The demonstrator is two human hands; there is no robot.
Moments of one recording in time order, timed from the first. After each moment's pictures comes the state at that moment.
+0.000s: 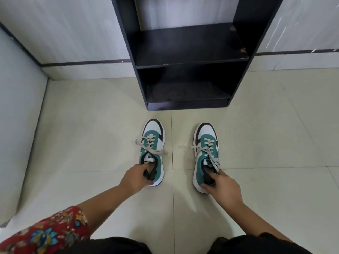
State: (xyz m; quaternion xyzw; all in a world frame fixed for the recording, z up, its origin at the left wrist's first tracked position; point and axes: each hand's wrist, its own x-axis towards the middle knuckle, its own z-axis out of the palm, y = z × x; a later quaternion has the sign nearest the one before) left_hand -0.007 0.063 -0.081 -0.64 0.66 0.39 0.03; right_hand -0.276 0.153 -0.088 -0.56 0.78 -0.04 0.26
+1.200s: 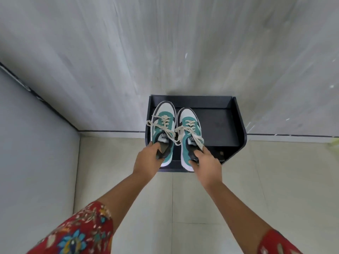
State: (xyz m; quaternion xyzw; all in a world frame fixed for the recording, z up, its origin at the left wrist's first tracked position) left_hand -0.069 -0.165 0.379 -0.62 0.72 0.27 -0.15; right_hand -0.258 -0.120 0.364 -0.60 0.77 -0.09 0.18
